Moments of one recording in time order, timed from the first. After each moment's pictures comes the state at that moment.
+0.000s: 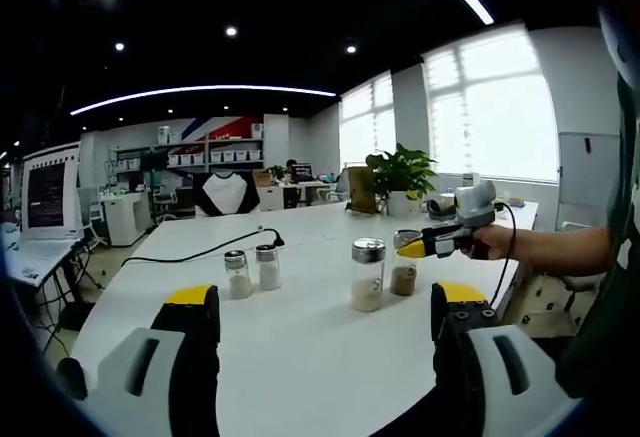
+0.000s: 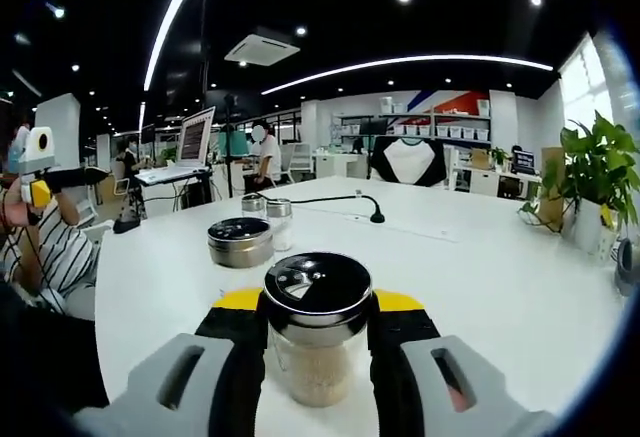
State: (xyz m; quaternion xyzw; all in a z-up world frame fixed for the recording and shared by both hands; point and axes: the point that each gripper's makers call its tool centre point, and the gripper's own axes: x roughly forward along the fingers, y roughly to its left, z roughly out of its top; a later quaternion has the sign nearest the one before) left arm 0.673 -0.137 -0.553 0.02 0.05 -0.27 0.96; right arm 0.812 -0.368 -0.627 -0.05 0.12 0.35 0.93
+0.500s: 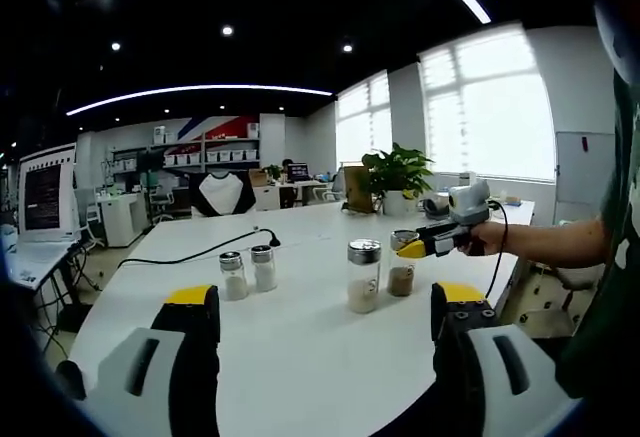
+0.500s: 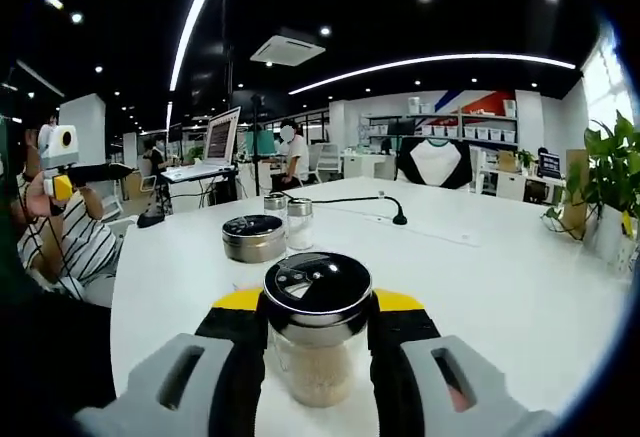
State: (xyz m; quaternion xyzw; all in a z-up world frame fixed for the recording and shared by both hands) left arm 0.673 -0.143 -0.550 0.02 0.05 -0.27 0.96; right arm 0.807 -0.366 -0.626 -0.05 0.11 0.42 0.90
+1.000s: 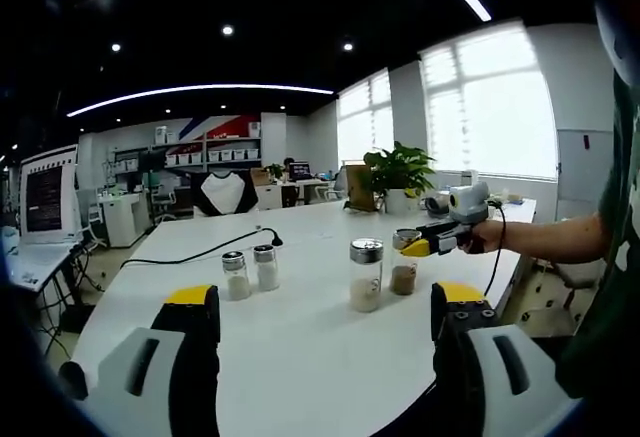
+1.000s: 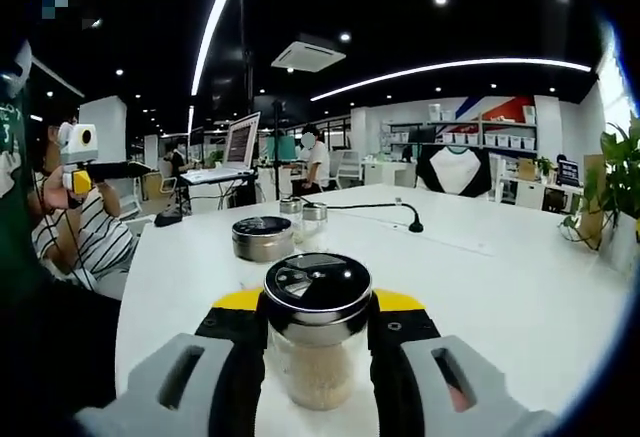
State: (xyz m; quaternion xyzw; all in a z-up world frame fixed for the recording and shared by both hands) left arm 0.673 -0.143 -0.549 0.03 0.05 -0.27 0.96; right arm 0.806 -0.365 -0.625 -0.04 0.10 0.45 0.88
